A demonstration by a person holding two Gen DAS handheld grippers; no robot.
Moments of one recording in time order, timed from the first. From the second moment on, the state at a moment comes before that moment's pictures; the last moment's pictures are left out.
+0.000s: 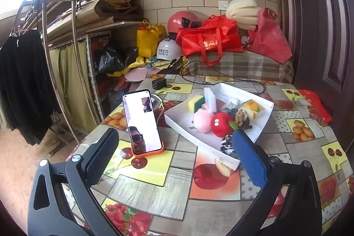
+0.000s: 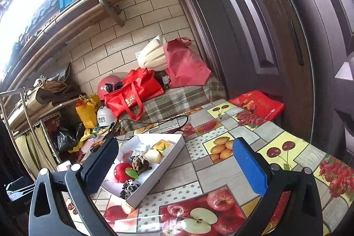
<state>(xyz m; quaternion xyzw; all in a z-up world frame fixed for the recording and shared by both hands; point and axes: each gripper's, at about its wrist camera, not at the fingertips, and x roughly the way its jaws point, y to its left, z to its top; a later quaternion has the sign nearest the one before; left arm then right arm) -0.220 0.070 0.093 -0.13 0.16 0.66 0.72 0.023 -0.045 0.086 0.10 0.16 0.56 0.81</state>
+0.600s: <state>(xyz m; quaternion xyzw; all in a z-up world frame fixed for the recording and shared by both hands) -0.218 0.079 0.086 -0.15 0.18 0.65 0.73 0.014 -0.044 0.080 0.09 0.16 0.57 0.80</state>
